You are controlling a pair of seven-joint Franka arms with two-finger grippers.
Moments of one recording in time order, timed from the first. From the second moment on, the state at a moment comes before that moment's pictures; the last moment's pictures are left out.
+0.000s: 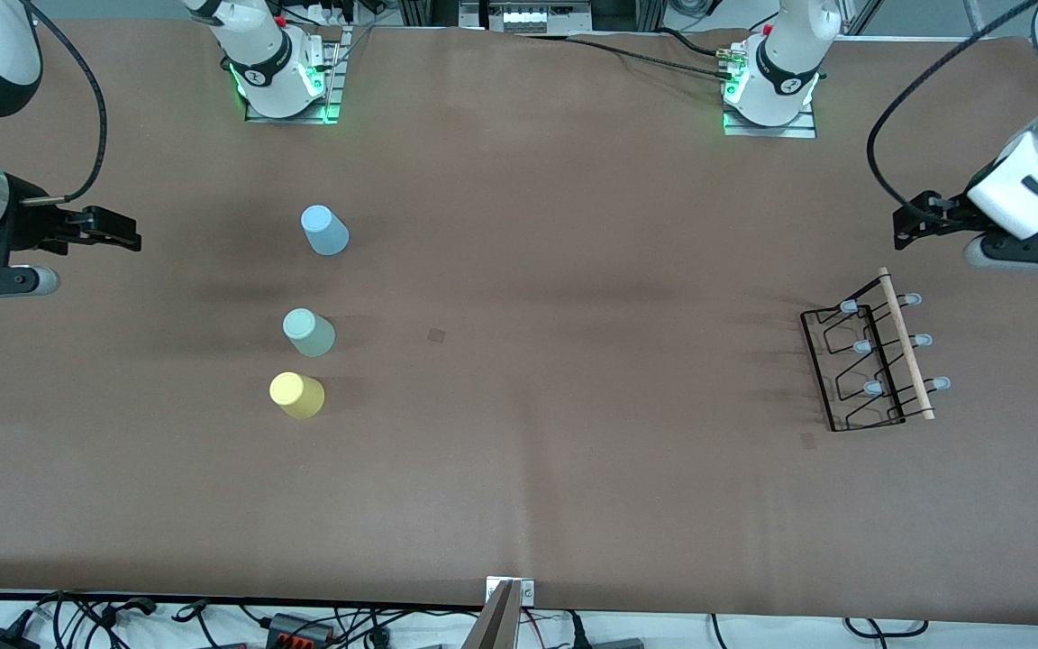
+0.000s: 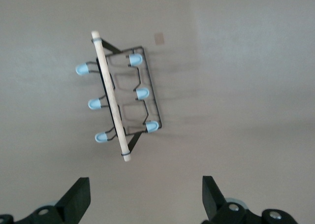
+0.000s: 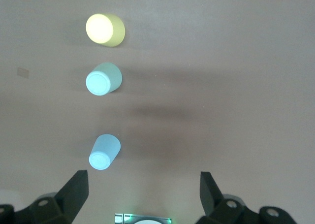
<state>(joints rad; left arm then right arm) 0.00 -0.02 -0.02 -1.79 0.05 1.70 0.06 -0.03 0.15 0.06 -1.56 -0.01 1.51 -0.05</state>
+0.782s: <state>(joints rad) 0.09 0.23 -0.01 -1.69 0.05 1.87 0.04 0.06 0.18 0.07 -2.15 0.01 2.42 0.08</state>
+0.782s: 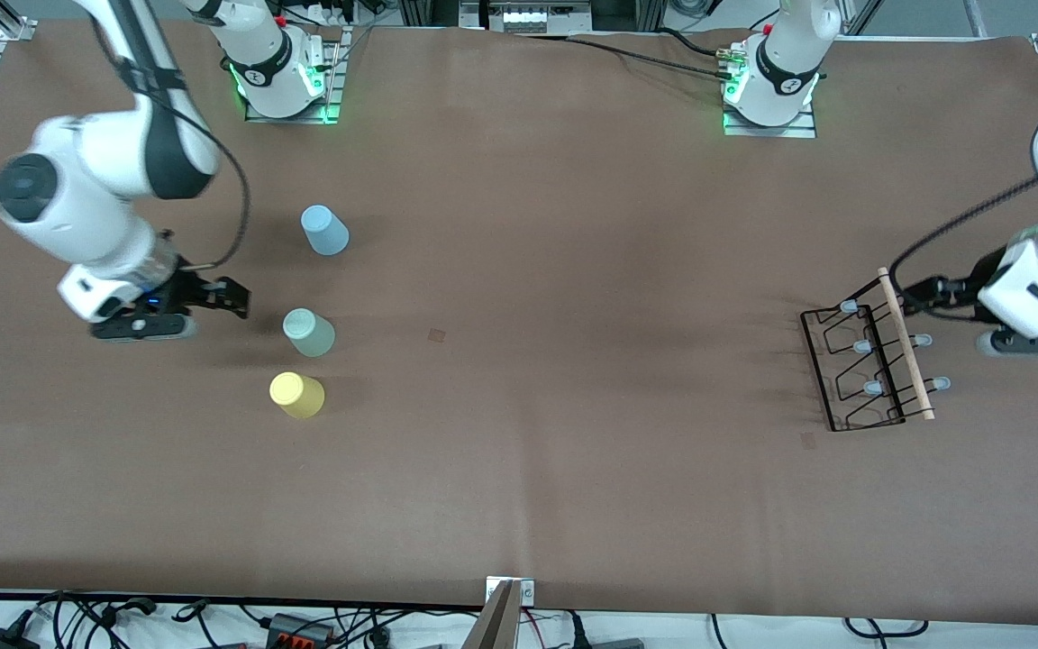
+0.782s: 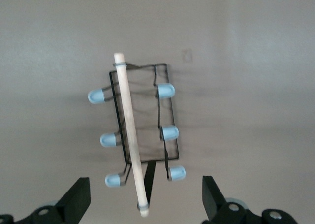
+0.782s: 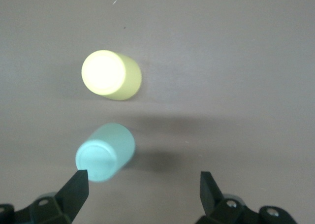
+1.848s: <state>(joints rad) 0.15 0.28 -0.01 -2.01 0.05 2.34 0.04 0.14 0.34 0.08 -2.17 0.01 2.59 0.17</state>
